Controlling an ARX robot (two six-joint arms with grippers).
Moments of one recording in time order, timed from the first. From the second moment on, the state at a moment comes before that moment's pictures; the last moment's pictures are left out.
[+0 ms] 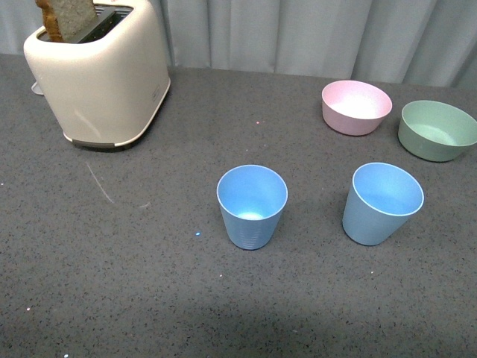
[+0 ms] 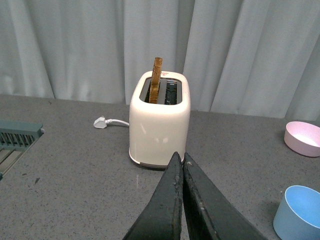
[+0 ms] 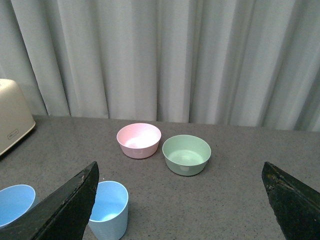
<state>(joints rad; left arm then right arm) 0.00 0.19 0.02 0.20 0.00 -0.01 0.00 0.00 0.00 0.00 0.00 -0.01</state>
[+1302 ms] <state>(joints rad) 0.00 0.00 0.02 0.00 0.00 -0.01 0.12 1.52 0.56 0.20 -0.01 -0.10</state>
